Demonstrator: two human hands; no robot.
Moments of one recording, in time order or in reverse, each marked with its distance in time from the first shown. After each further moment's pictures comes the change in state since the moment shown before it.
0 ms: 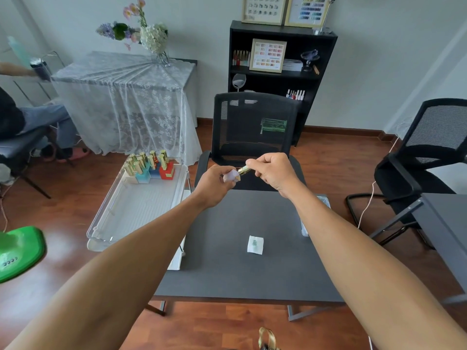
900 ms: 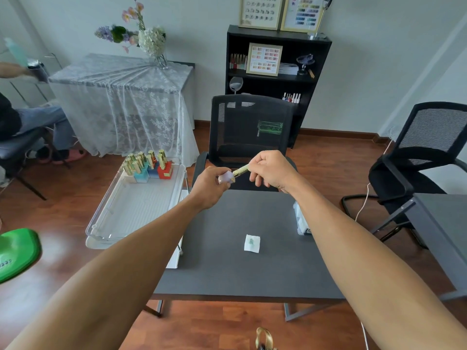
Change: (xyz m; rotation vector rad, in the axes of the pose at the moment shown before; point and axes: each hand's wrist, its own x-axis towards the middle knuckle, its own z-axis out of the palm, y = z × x) left_hand -0.013 0.000 -0.002 0.057 0.040 0.028; right_hand -0.009 -0.012 -0.013 -0.168 -0.161 -0.016
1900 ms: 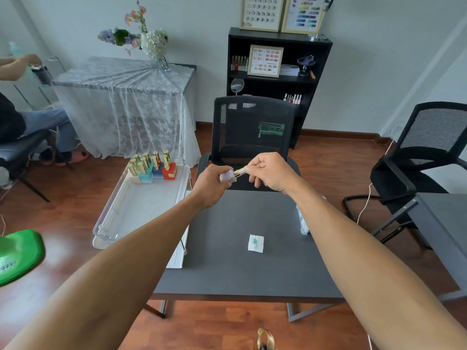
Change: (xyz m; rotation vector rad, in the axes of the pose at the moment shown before) left_hand 0.002 -0.006 -0.009 0.036 0.003 0.045; right_hand -0.005 -0.004 0.011 -0.100 -0.014 -0.091
